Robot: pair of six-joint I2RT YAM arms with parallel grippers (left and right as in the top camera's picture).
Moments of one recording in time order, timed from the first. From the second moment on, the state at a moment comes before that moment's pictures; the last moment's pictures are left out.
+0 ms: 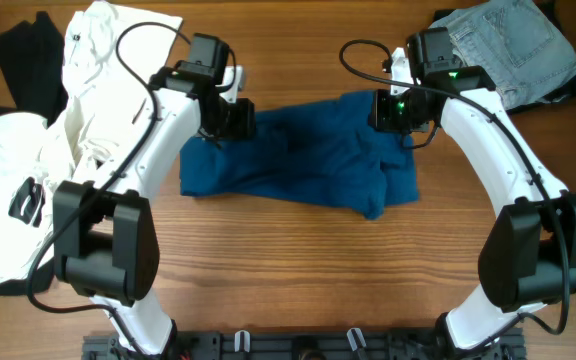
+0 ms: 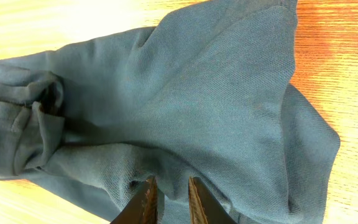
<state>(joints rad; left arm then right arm) -0.26 1.90 1.48 -0.86 0.21 -0.21 0.16 1.82 1.44 -0.84 -0.27 0.19</state>
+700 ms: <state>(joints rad) -0.62 1.90 1.35 -0.87 0.28 -0.28 0.04 1.82 1.44 -0.86 -0.27 0.20</state>
